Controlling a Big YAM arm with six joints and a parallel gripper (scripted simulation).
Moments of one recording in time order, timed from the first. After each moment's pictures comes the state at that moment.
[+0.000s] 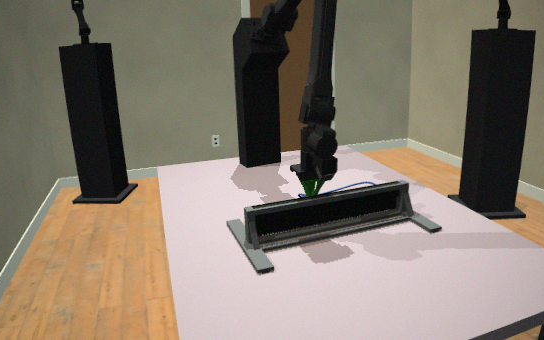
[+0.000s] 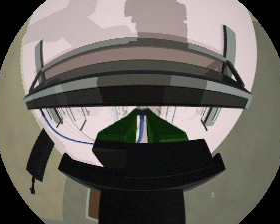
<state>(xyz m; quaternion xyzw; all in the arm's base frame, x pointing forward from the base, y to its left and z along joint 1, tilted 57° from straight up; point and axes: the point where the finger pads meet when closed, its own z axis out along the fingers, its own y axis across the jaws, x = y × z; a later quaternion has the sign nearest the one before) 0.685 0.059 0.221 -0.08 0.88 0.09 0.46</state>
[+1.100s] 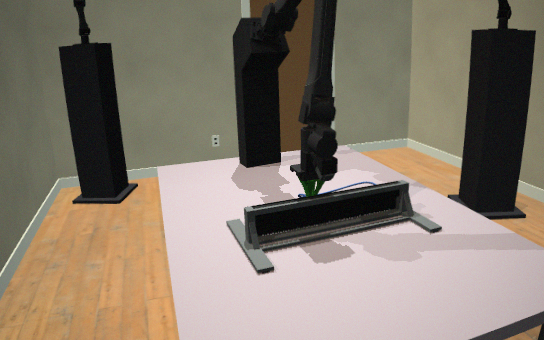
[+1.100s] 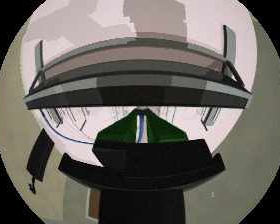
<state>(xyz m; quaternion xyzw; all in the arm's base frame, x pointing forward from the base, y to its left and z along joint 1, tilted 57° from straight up) 0.685 0.059 0.221 -0.08 0.88 0.09 0.46</state>
